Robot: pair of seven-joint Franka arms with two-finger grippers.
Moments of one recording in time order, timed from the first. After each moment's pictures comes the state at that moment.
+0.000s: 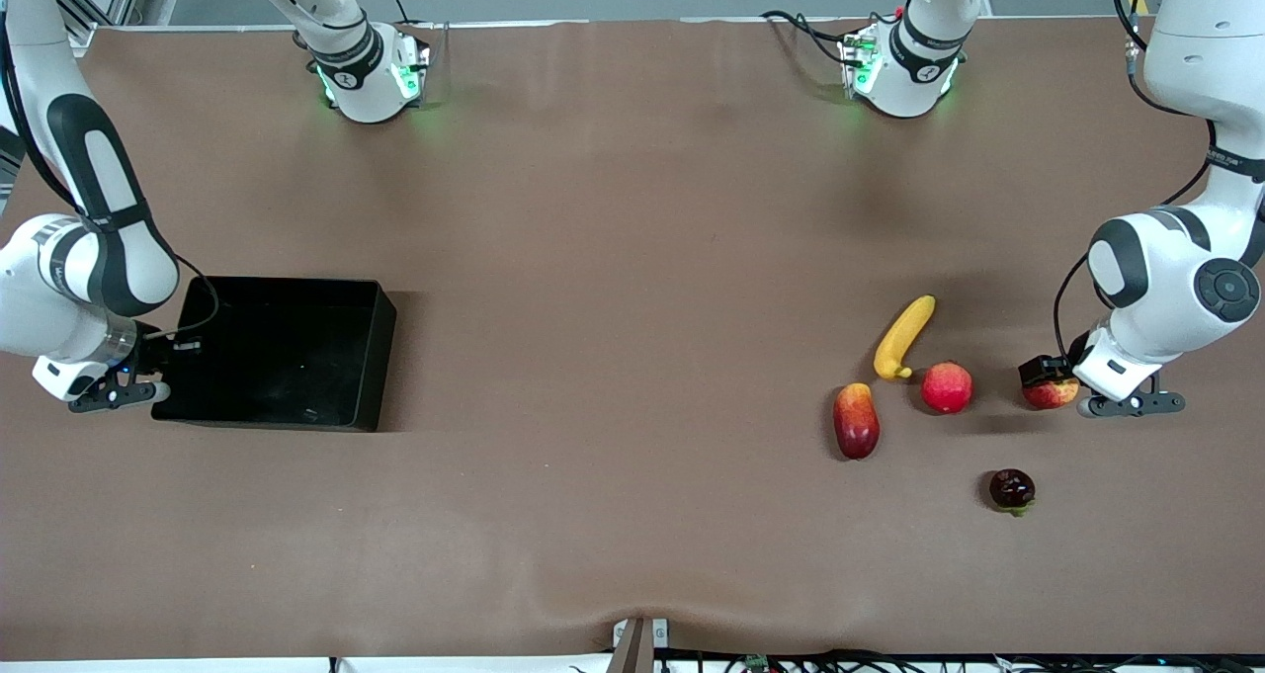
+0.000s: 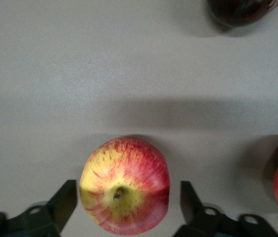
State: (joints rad) left arm 0.21 0.51 -0.01 -1.98 0.06 2.55 0.13; right arm -0.41 0.53 0.07 -1.90 -0.03 2.35 -0.49
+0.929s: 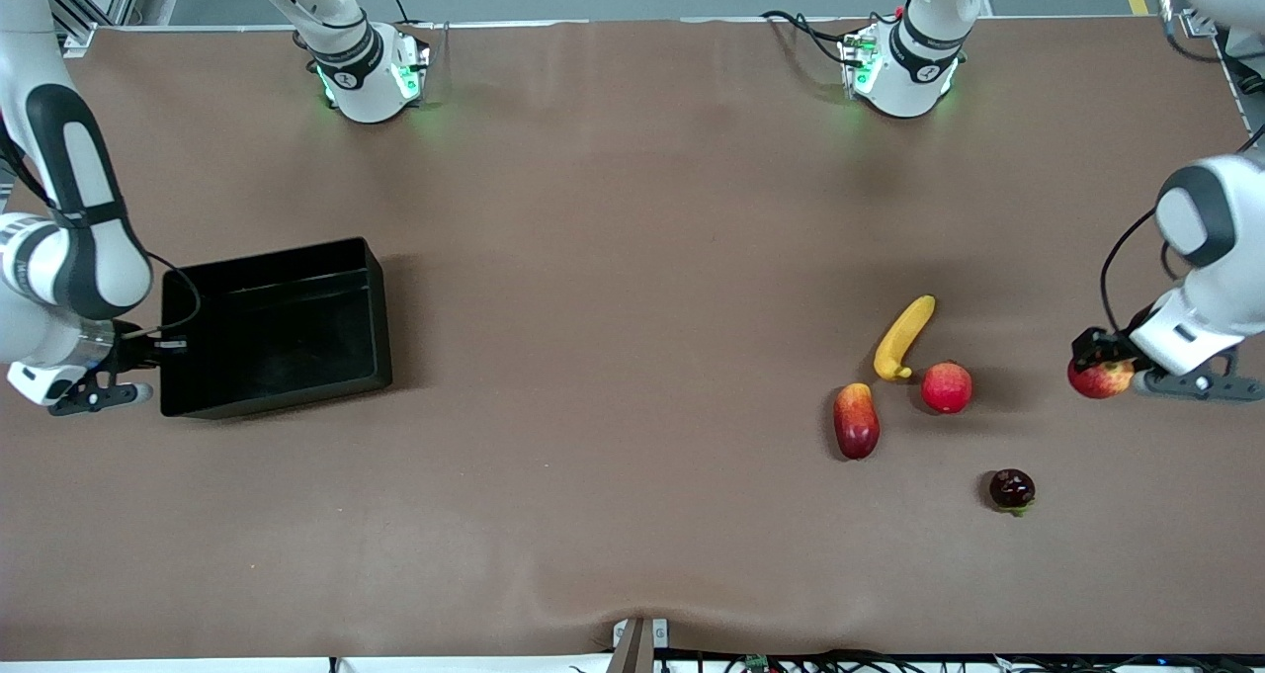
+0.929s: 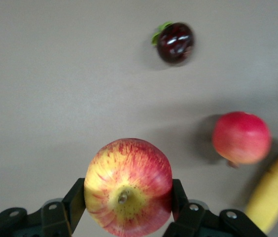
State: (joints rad) left arm 0.21 0.22 -0.05 -1.93 0.06 2.25 0.29; right arm -0.40 0.50 0.08 -1.77 -0.04 2.11 -0.49
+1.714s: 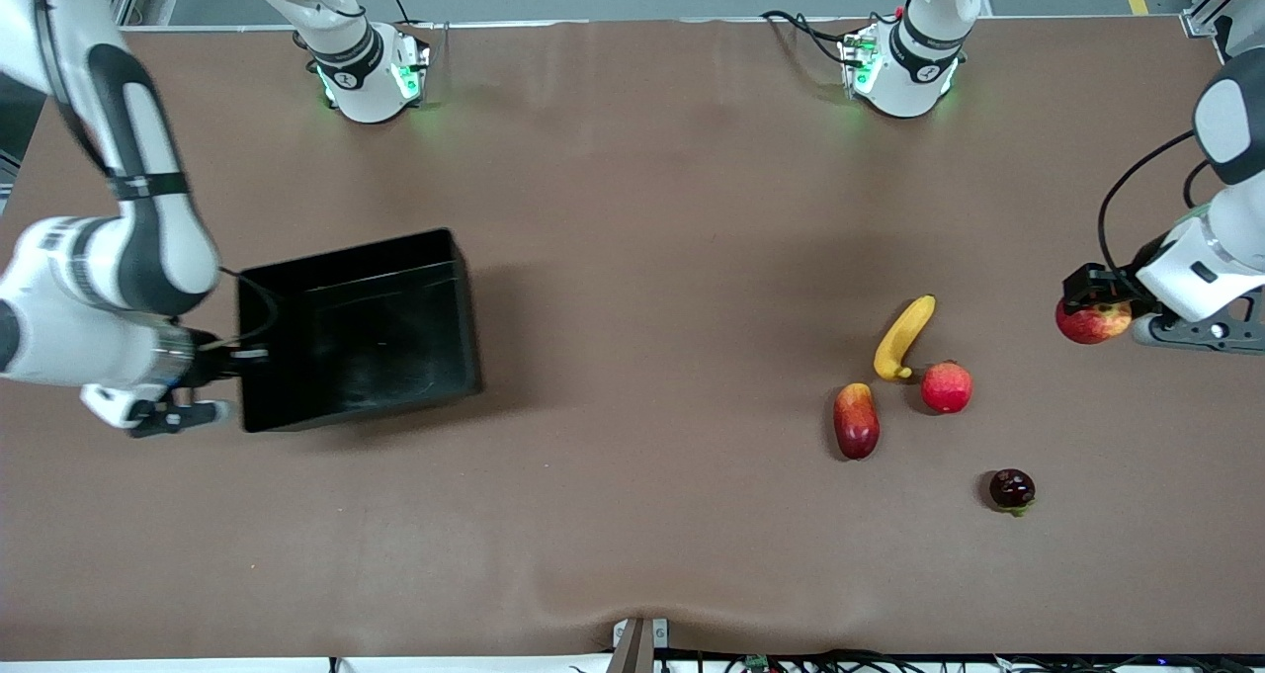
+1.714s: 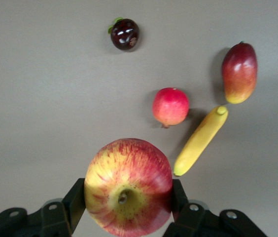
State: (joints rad) left arm 0.21 0.11 -0.20 -1.79 0.06 1.88 0.10; right arm -0.10 0.44 0.10 -1.71 0.11 1.98 -0.23
